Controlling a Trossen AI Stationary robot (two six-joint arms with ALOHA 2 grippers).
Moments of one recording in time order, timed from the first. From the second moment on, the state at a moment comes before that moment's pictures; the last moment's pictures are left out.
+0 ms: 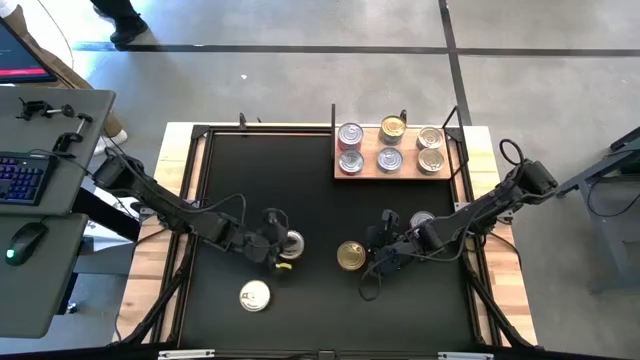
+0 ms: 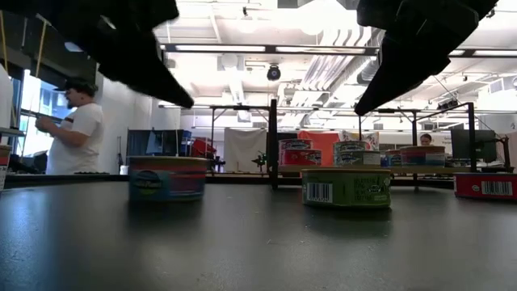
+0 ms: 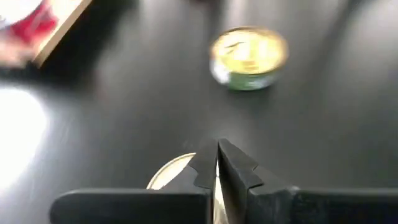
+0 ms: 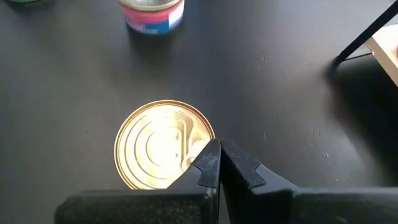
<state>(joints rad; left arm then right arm) -0.43 1.42 0.70 -0.02 -0.50 -0.34 0.46 1.49 0.90 -0.41 0.53 0.58</state>
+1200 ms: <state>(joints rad) -0.37 1.66 0.81 0.00 -0.42 0.07 0.40 1.75 0.93 0.18 0.38 -0.37</state>
